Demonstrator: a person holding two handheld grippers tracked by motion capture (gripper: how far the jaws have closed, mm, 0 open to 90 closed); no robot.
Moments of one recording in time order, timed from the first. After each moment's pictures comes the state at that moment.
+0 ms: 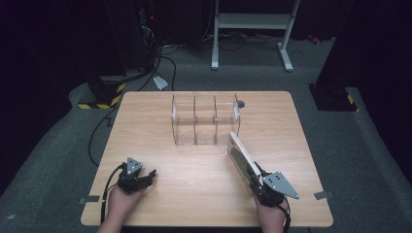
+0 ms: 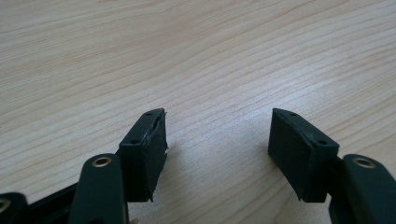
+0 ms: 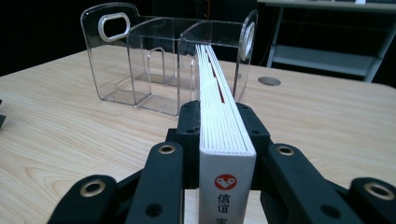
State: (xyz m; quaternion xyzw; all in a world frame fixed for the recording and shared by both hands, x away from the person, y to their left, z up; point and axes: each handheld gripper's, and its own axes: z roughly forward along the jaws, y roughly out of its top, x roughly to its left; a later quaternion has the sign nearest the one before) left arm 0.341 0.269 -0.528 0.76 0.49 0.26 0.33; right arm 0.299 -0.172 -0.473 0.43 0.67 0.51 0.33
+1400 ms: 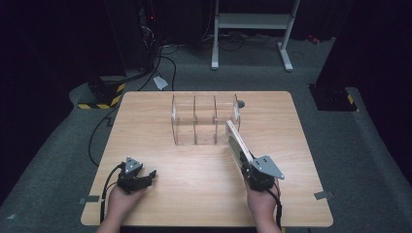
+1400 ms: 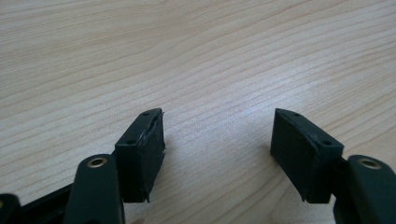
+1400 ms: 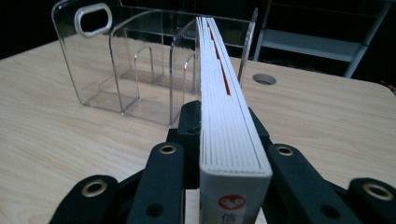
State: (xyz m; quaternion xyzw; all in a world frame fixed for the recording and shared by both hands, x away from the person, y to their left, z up) left arm 0.343 0.274 -0.529 0.76 0.50 0.23 0.35; right arm 0.331 -0.141 -0.448 0.45 0.68 0.46 0.34
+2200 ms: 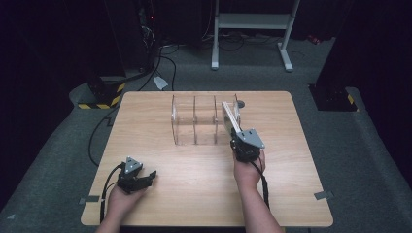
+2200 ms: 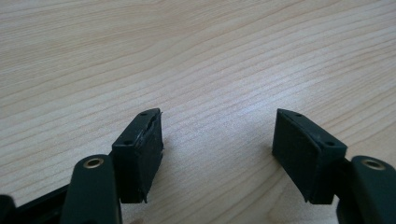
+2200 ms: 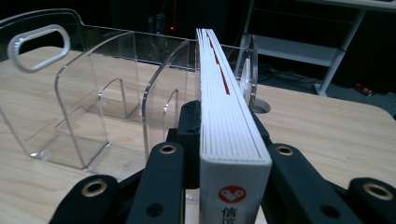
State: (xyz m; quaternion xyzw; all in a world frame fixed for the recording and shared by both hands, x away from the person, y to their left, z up) left arm 0.342 0.274 -0.529 0.76 0.50 0.23 0.35; right arm 0.409 -0.104 -0.439 0.47 0.67 0.45 0.37
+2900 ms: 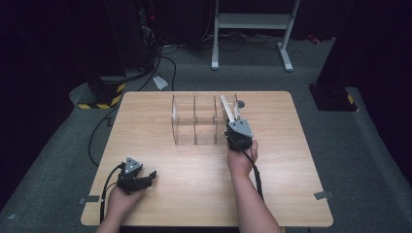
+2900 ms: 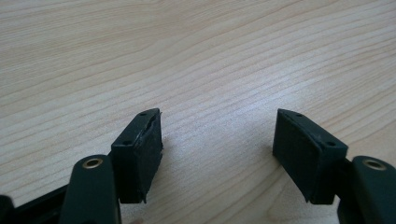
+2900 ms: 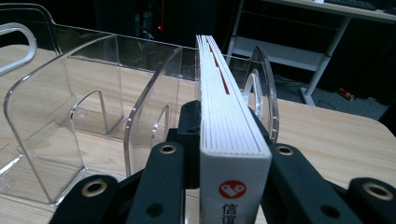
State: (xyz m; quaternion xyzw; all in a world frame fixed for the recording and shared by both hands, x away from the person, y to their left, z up) left arm 0.342 0.274 -0.529 0.76 0.50 0.23 0.35; right arm 0.445 -0.083 -0.445 0.47 0.66 0.43 0.40
